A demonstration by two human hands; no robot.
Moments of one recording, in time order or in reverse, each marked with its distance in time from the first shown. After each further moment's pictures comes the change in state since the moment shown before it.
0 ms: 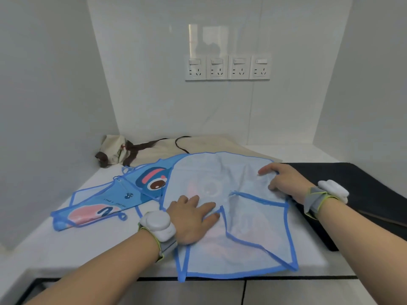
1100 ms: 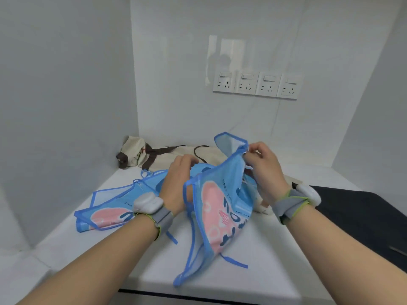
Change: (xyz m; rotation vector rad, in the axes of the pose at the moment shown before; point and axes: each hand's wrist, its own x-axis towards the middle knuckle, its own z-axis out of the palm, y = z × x) left_hand 0.014 -0.087 -0.057 -0.632 0.763 0.035; right_hand -0.007 -0.135 0.089 0.724 0.105 -0.372
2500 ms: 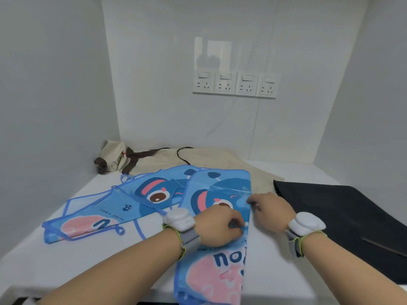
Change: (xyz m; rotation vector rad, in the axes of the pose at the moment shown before) left_hand -0.029 0.082 0.088 0.123 -0.743 0.147; right_hand -0.013 0.079 -0.121 -1.459 -0.362 -0.038
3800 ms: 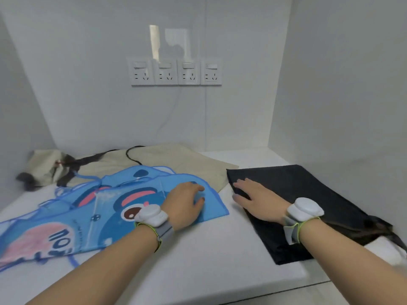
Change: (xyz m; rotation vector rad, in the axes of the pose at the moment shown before) left_hand 0.076 0.017 0.021 0.103 0.243 -0.096; right_hand -0.039 0.088 -0.028 0.269 -0.077 0.042
